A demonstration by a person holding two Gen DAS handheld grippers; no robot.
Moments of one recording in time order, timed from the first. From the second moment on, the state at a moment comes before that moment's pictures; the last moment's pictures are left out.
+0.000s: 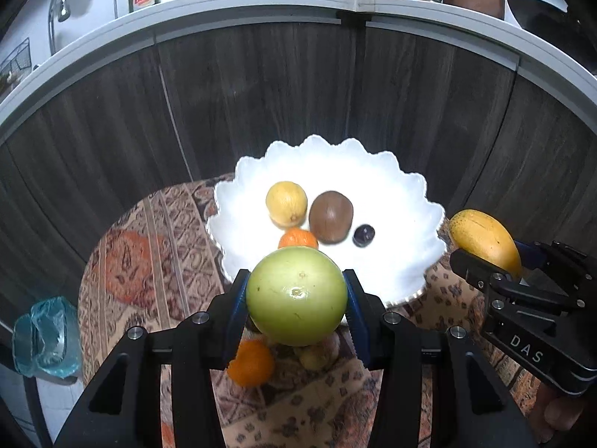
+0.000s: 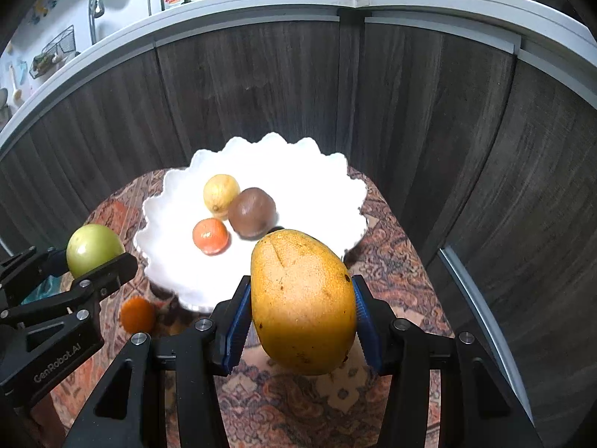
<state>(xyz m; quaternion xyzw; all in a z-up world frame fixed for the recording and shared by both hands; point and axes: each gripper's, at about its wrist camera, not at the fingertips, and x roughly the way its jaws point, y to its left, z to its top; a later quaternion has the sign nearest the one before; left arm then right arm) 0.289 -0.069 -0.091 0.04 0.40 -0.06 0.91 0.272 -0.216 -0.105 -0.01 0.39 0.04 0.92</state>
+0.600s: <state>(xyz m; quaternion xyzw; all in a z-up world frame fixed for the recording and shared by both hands) 0.368 -0.053 -0.119 0.04 0.41 -0.05 0.91 0.351 -0.212 -0.120 0.00 0.42 0.01 0.91</state>
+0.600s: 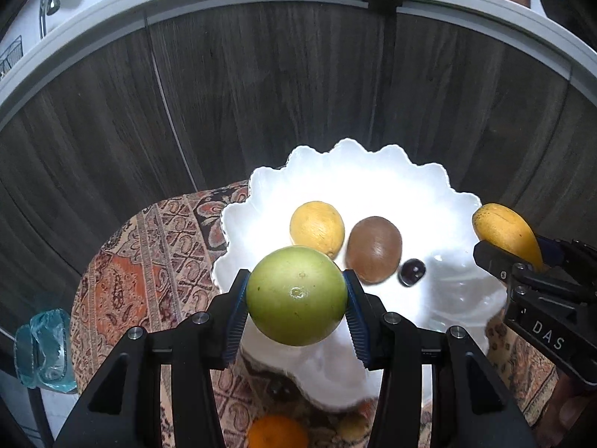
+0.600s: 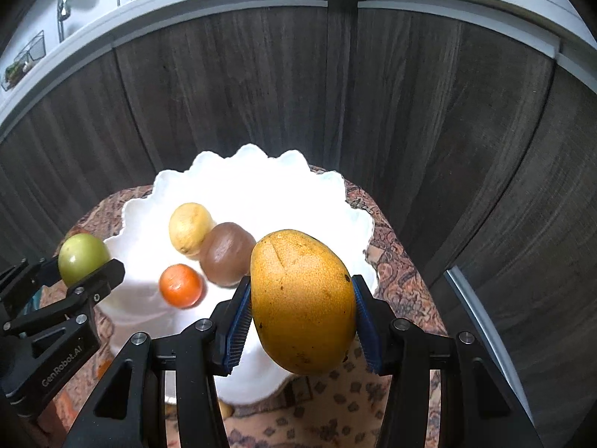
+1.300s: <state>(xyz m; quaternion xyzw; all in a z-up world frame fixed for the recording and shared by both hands) 0.396 -0.051 -0.150 0.06 0.45 -0.03 0.89 0.381 -0.209 -0.142 -0.02 0.45 -0.01 0.89</state>
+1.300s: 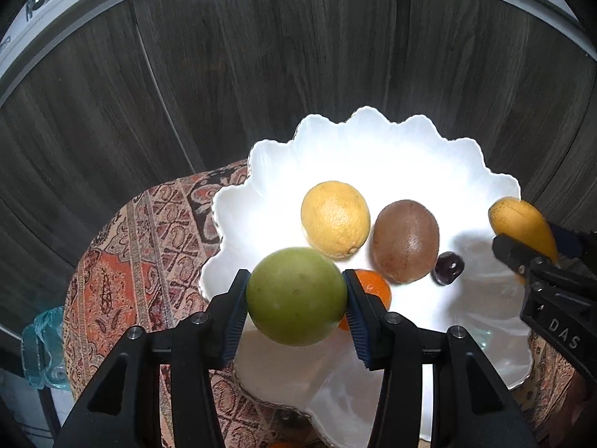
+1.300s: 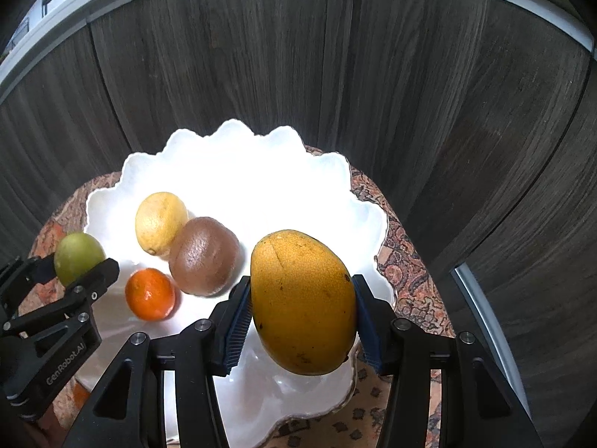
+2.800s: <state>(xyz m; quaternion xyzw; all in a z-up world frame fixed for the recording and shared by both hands) 0.274 -0.001 -0.040 0.05 0.35 0.02 0.93 0.267 -0.171 -0.038 -0.01 0.35 -0.02 0.94</state>
